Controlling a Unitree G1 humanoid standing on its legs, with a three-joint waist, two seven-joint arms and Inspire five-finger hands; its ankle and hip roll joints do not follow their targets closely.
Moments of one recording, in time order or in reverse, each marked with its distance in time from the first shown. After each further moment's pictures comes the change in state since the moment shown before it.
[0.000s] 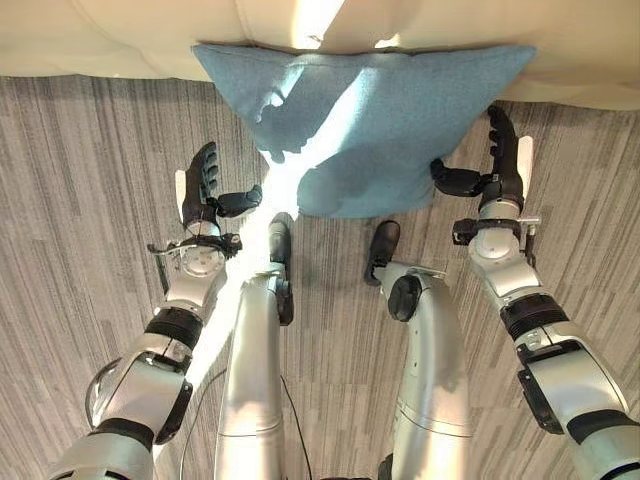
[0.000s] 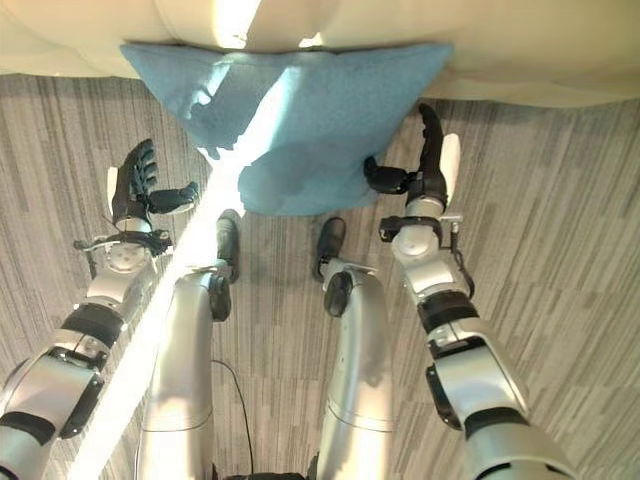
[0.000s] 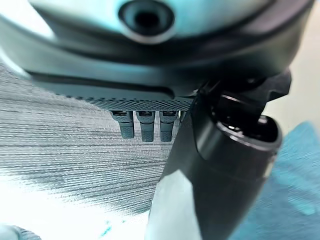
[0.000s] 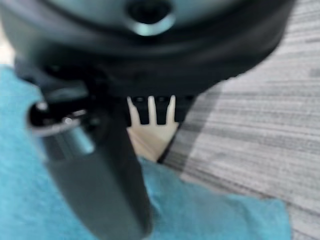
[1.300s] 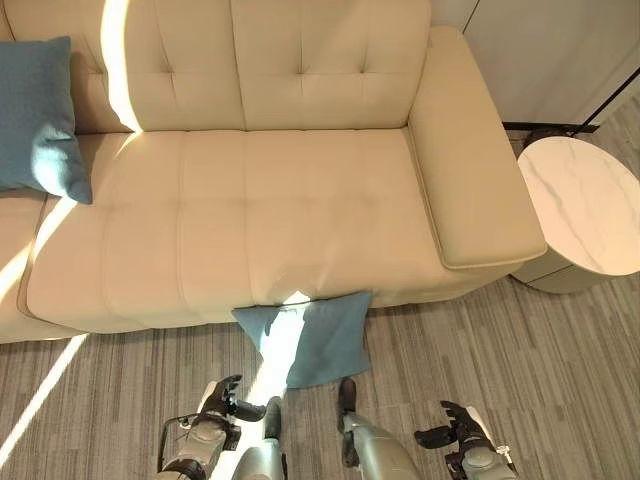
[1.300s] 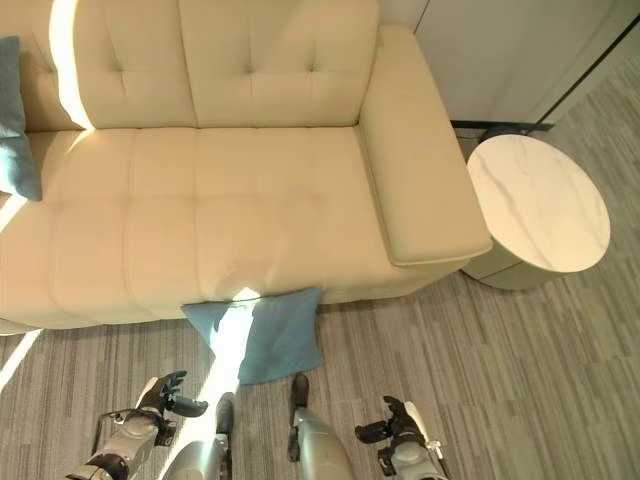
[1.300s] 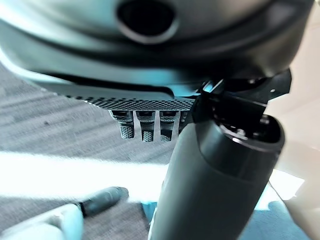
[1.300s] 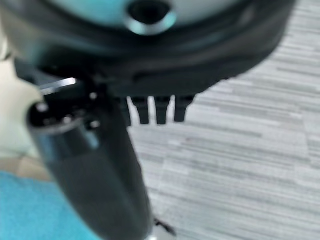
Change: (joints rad) left arm 0.668 -0.190 0.067 0.352 0.315 0.091 -0.239; right arm 0.806 0.233 -0.059 0.373 -0.167 0.076 0.287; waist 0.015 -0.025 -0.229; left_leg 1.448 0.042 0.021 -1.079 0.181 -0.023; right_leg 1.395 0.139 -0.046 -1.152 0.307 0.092
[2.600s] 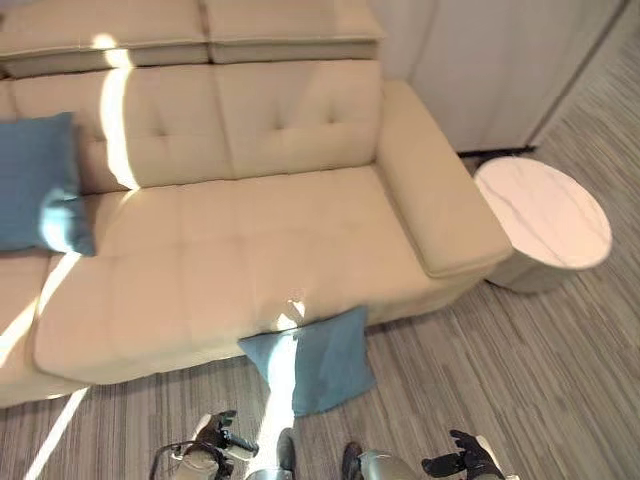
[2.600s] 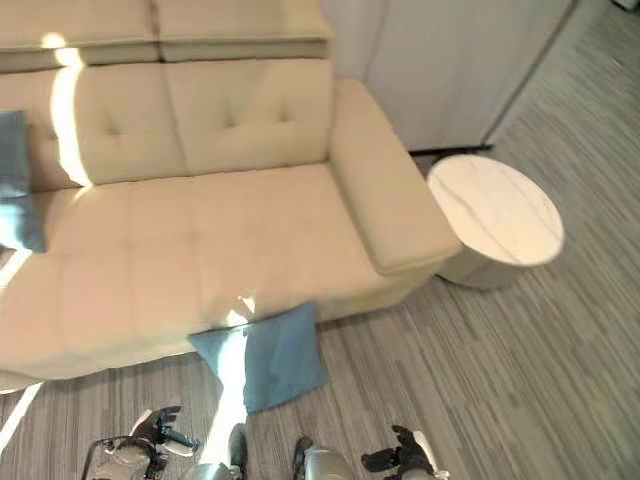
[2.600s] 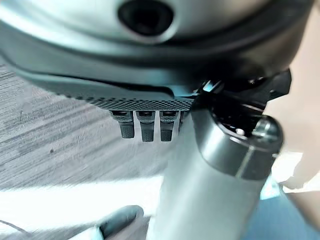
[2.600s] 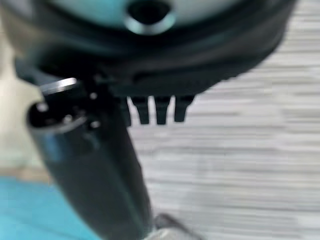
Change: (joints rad) left arm 0.062 0.010 0.013 0.052 0.075 0.015 -0.029; right arm 0.070 0.021 -0.032 -0.005 0.000 0.000 0.013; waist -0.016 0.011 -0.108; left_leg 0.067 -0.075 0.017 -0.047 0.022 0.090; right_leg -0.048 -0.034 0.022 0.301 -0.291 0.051
